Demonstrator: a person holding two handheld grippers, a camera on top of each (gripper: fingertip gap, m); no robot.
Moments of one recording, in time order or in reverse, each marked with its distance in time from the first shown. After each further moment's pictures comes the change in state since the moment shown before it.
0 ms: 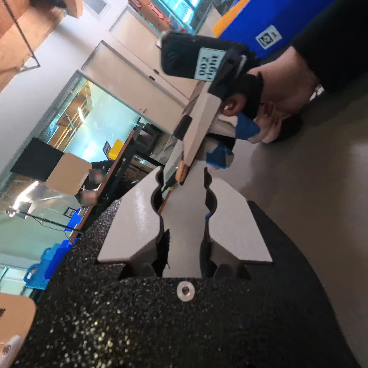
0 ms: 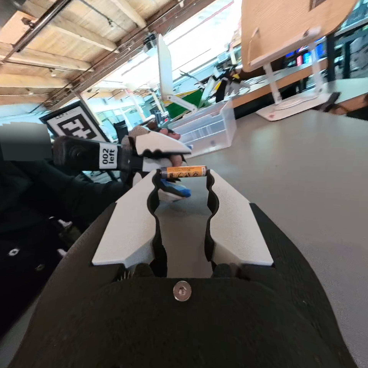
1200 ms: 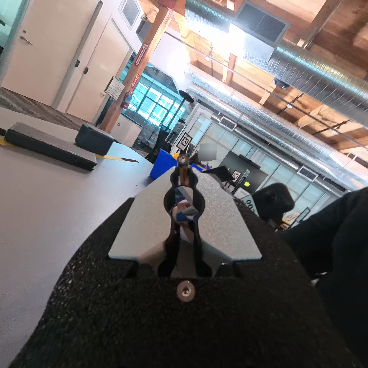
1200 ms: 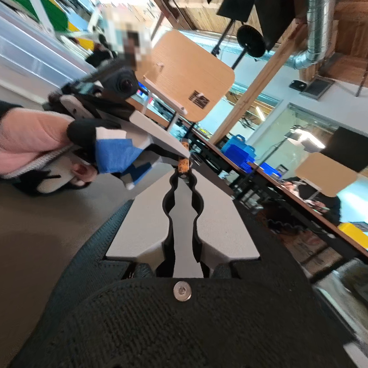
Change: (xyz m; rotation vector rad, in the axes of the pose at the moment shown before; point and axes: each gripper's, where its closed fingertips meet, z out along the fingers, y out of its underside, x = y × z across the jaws) left arm -0.033 0.000 0.007 0.508 0.359 -1.555; right arm 0.014 -0.022 -0.004 -0.034 0.741 -1.079
